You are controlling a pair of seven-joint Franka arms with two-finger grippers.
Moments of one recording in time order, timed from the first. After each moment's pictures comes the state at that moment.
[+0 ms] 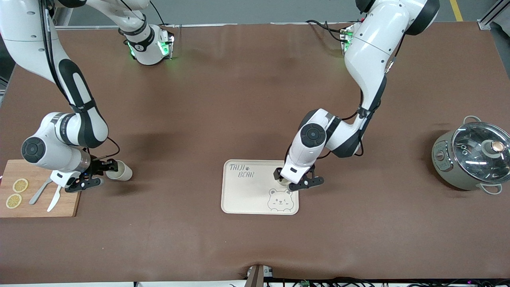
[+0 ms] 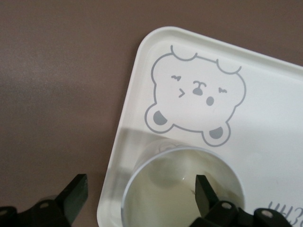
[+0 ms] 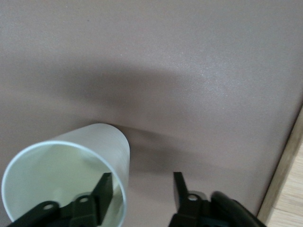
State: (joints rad) left arm -0.45 0.79 -0.14 -1.51 0.14 2.44 -0.86; right arm -0.10 0.54 -0.03 -1.88 0.02 2.36 -0.39
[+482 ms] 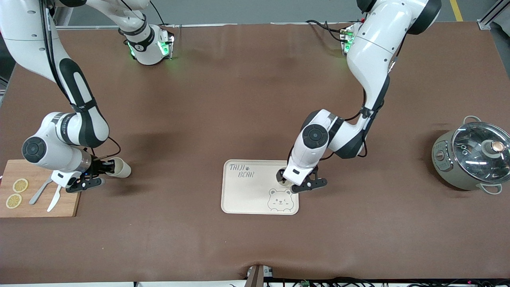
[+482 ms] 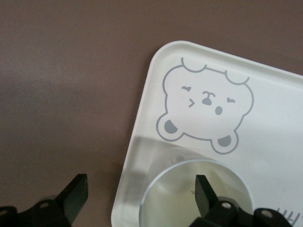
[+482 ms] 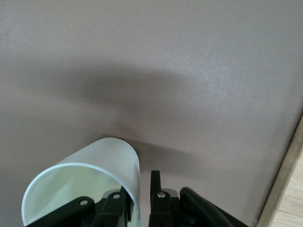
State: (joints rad) left arm -0.44 0.78 -0.13 -1.49 0.16 2.38 -0.86; right arm -0.09 0.54 -0.02 -1.88 0.02 2.36 -0.39
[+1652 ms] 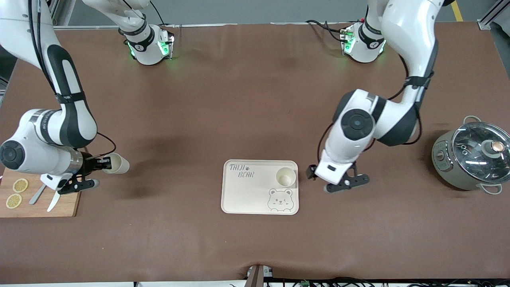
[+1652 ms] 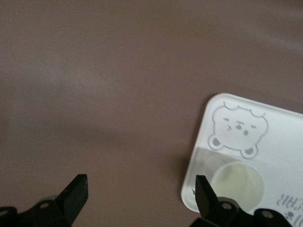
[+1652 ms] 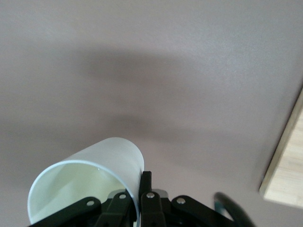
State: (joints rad) left arm -0.32 0.55 -0.13 -1.48 0.16 2.11 -0.74; right arm -0.05 0.48 -0.01 -1.68 0.07 1.97 -0.26
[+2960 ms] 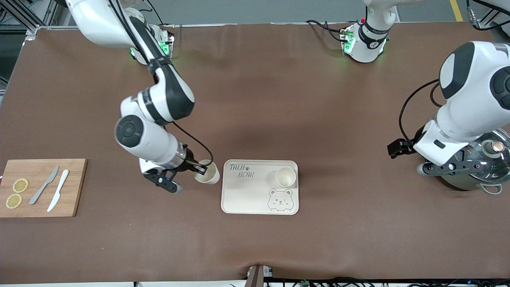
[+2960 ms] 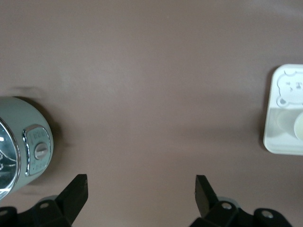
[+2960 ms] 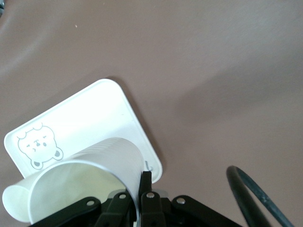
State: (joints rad) left arm 0.09 0.28 -0.33 -1.49 0.16 1.75 -0.26; right arm 0.44 0.60 0.00 -1.43 0.22 2.11 0.84
